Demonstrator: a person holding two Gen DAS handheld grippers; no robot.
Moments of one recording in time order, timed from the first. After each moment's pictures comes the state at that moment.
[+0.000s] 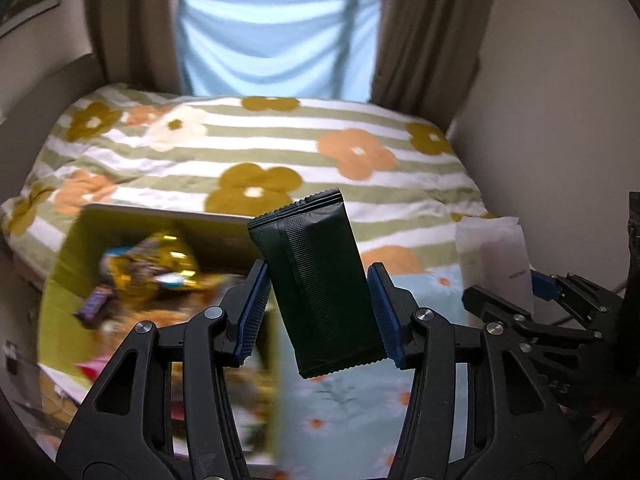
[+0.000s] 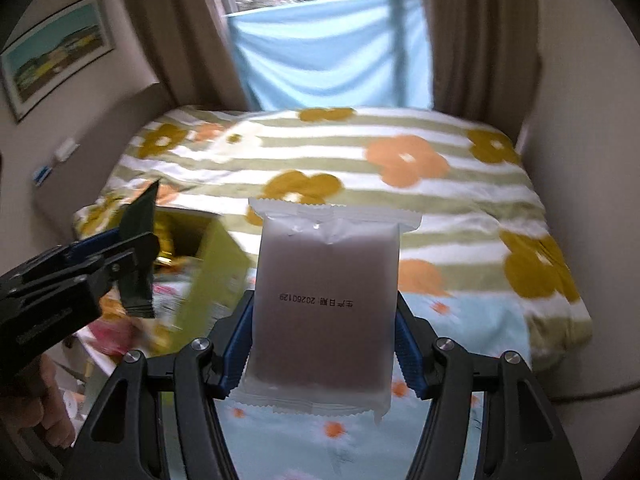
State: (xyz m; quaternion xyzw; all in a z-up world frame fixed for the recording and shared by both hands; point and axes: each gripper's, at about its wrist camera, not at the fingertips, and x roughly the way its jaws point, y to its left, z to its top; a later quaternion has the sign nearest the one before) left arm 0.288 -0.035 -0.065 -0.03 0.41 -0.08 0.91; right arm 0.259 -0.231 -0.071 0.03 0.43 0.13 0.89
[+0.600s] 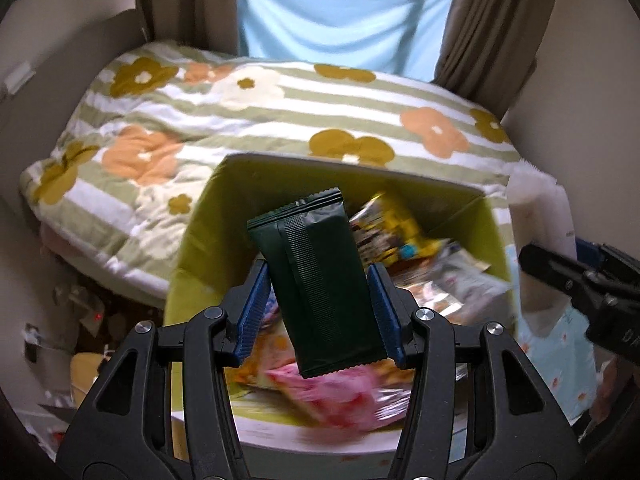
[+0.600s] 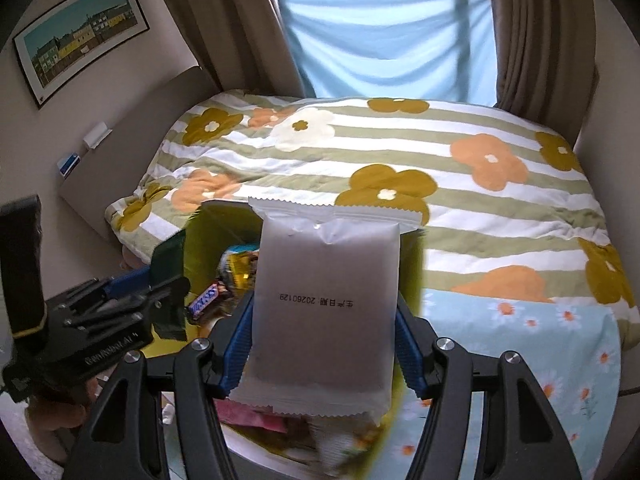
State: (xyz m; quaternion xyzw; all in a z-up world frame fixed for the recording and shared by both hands) left arm 0.304 0.190 -0.115 -0.04 0.47 -0.04 0.88; right arm 0.284 -0.036 -0.082 0.04 0.46 0.17 0.87
